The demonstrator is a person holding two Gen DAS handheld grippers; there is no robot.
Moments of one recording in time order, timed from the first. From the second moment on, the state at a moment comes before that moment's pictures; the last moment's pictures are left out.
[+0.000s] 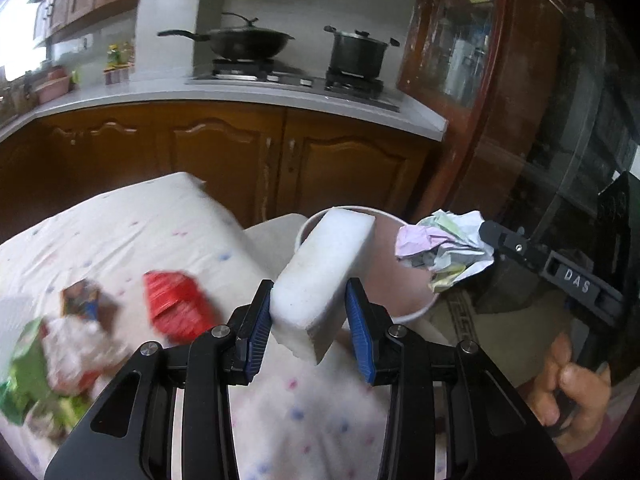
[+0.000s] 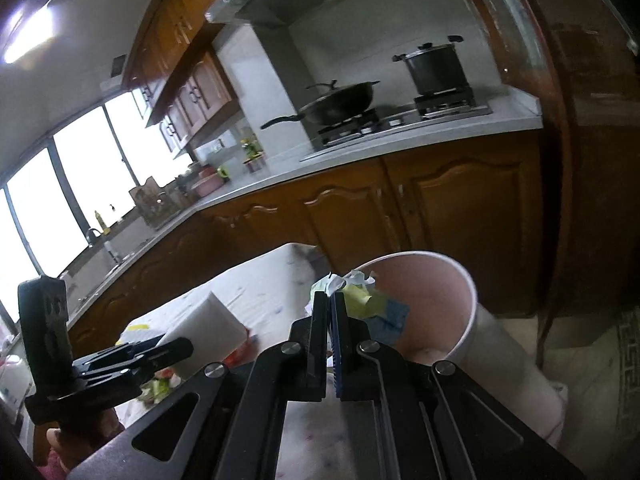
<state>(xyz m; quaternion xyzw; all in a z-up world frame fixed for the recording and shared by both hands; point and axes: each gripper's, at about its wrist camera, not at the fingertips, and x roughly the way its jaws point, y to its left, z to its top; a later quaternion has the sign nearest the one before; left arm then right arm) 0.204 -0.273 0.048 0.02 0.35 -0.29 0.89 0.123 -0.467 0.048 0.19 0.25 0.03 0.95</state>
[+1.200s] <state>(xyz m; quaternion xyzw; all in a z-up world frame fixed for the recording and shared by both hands) 0.260 -0.316 0.002 0.03 0.40 -0.29 0.87 0.169 -0.508 0.007 0.23 0.28 -0.01 0.93</state>
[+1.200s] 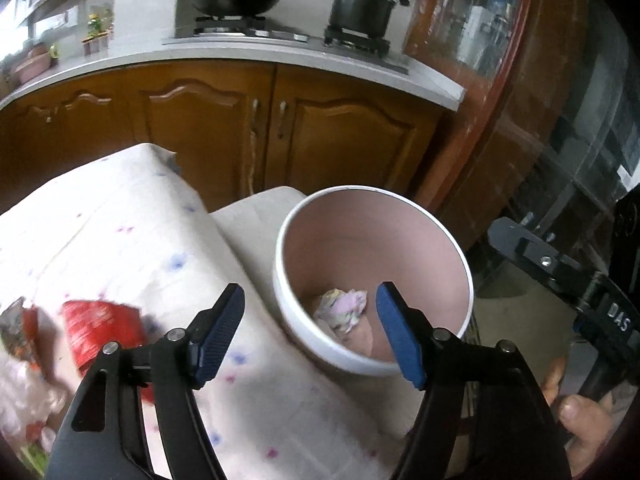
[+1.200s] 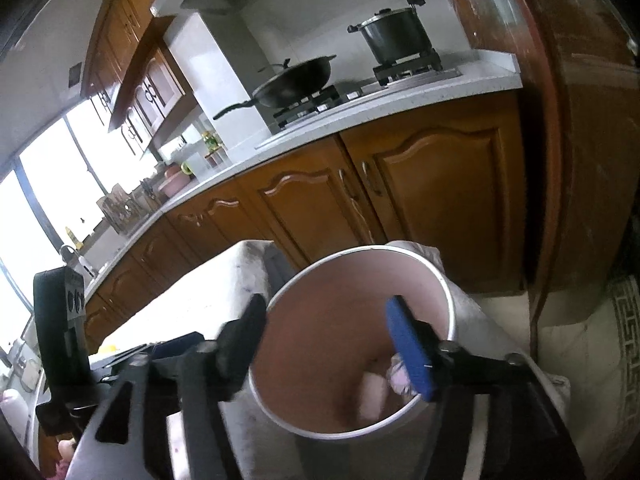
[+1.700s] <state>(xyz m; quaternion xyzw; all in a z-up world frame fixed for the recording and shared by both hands) 0.215 -0.213 0.017 -0.02 0.37 -0.23 0.90 0.157 -0.445 0.007 0.23 0.28 0.05 0.93</state>
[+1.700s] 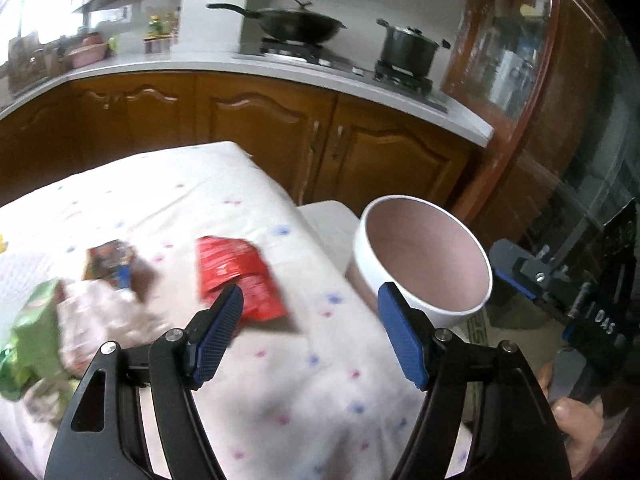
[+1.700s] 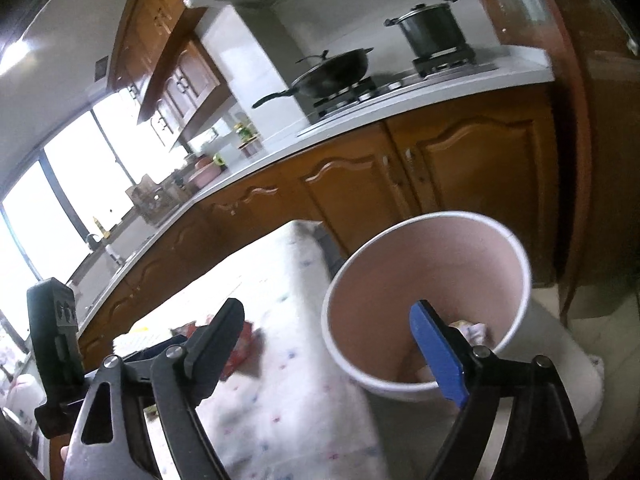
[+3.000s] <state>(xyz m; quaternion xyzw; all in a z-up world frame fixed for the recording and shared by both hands) 0.227 0.002 0.011 -0.06 0.35 -0.04 0.93 0.204 -0.312 -0.007 0.18 0.34 0.14 0.91</state>
